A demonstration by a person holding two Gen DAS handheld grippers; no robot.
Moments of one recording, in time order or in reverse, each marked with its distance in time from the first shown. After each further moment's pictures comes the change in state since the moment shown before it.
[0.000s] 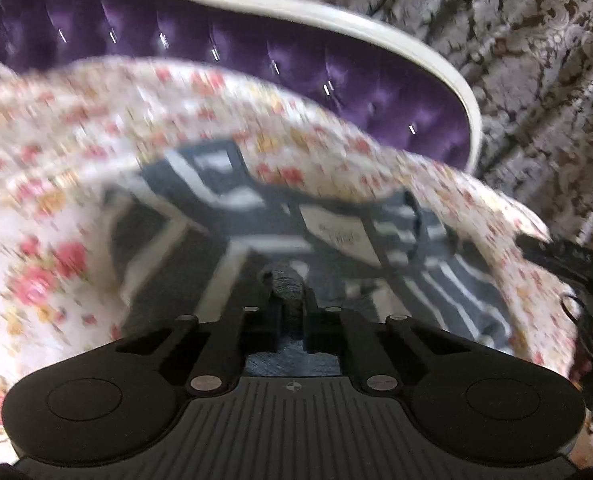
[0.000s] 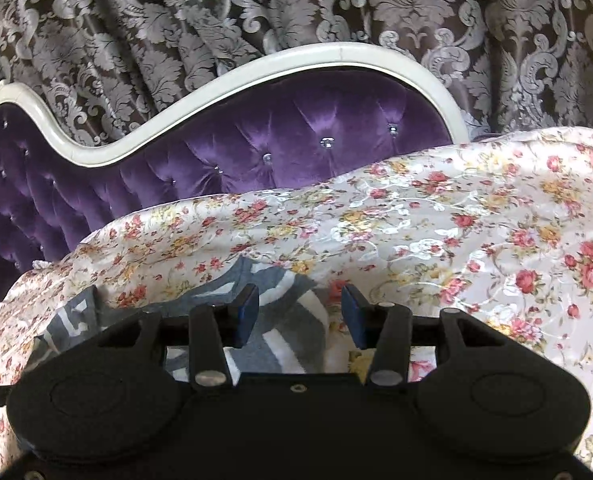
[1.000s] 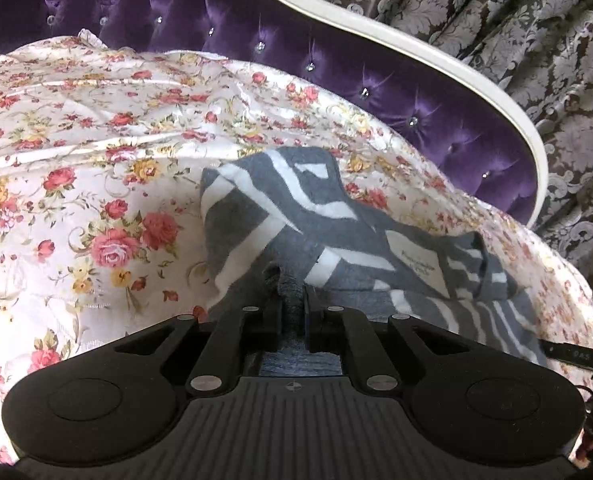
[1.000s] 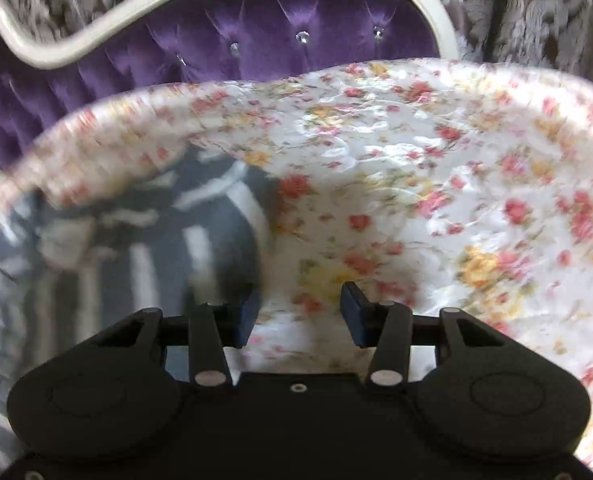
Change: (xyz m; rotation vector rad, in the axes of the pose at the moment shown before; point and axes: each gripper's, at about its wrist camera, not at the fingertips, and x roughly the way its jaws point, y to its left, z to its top) left arm -0.001 0.035 -0.014 -0.194 -0.025 0.136; right arm 0.039 -0.004 -0.027 -0.143 0.270 -0.152
